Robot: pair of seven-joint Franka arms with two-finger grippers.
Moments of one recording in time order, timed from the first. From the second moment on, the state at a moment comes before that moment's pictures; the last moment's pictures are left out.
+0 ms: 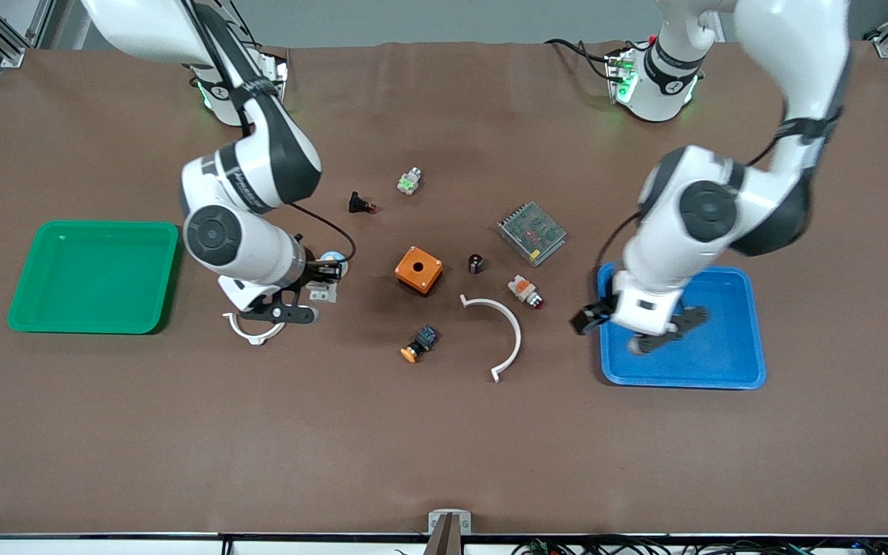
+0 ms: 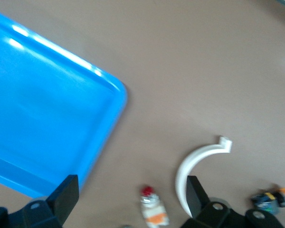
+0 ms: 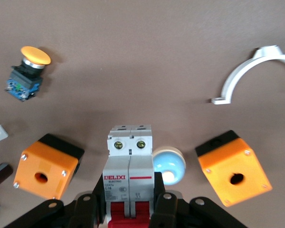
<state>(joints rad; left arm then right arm) -0.04 0.37 -0.33 -1.68 0.12 2.12 -0.81 0.47 0.43 -0.03 -1.73 0.20 2.02 0.45</state>
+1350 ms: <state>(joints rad) 0.13 0.10 -0.20 -1.46 0.10 1.58 -0.19 0.55 0.51 -0.05 -1.73 0.20 2.04 0.61</state>
